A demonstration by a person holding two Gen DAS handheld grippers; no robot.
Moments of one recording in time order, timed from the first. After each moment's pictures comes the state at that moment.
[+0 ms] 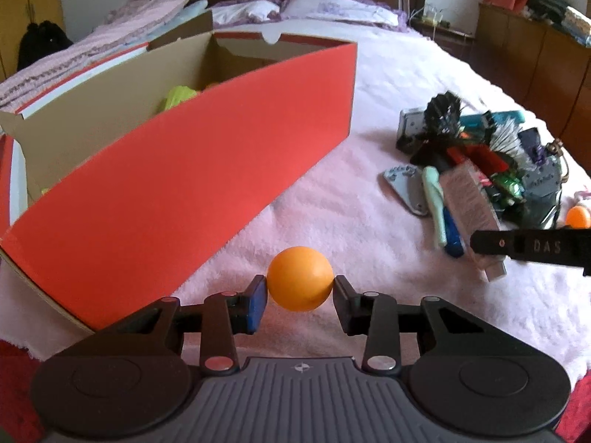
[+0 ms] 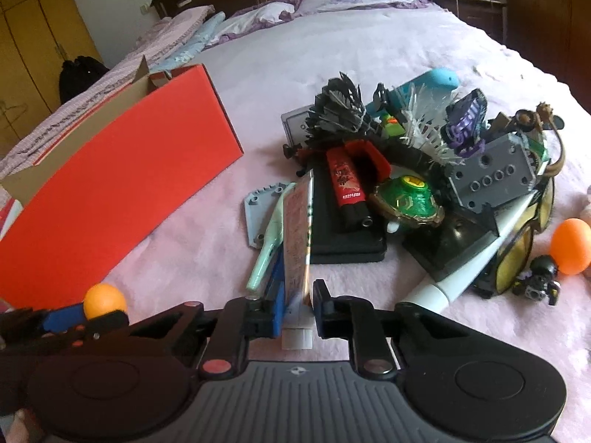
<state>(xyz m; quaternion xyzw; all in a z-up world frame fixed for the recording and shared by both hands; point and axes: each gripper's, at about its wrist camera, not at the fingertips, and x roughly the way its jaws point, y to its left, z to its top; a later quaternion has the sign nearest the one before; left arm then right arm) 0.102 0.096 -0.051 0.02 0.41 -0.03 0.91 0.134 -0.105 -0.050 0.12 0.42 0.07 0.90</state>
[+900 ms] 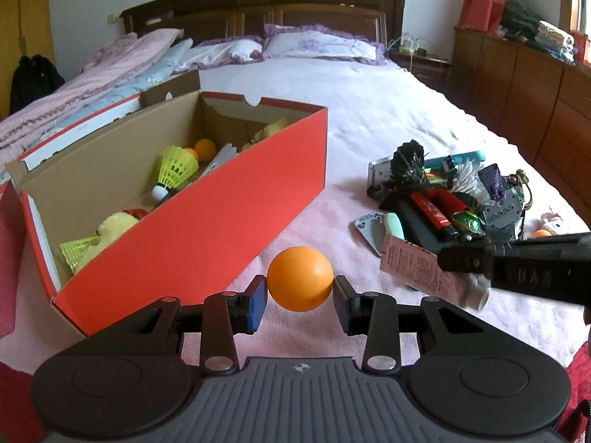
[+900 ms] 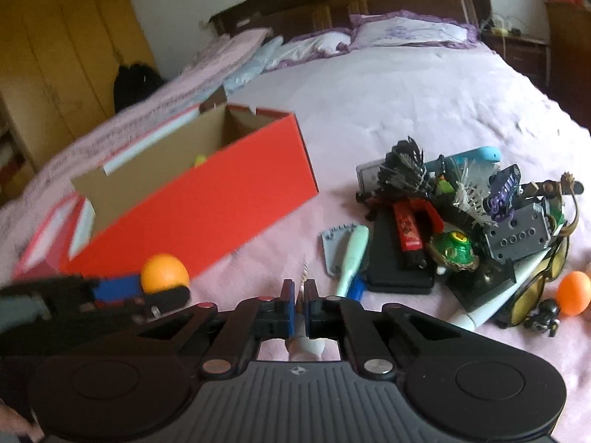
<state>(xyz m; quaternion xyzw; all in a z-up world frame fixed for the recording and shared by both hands) 0.084 0.089 -0.006 0.03 0.37 -0.05 0.93 0.106 -0.083 0.004 0.09 0.38 0.14 0.91</state>
